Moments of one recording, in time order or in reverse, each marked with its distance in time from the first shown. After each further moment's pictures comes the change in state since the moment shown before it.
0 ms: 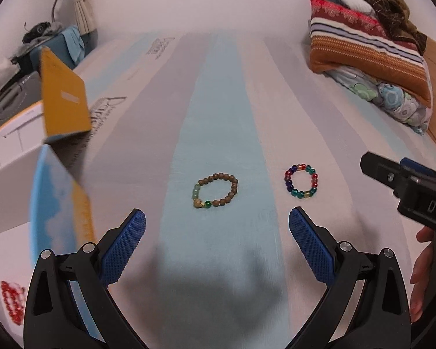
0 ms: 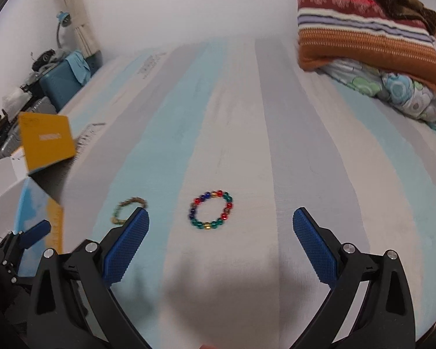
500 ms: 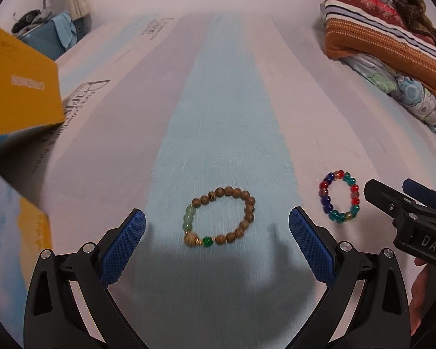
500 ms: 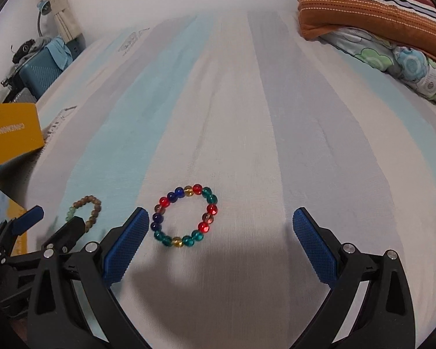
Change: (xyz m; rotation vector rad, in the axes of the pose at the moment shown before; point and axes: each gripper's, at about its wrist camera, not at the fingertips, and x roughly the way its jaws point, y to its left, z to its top) left arm 0.092 0.003 0.016 -0.003 0.061 0.008; right arm 0.096 -0.011 -0.007 0.024 0.092 -0.023
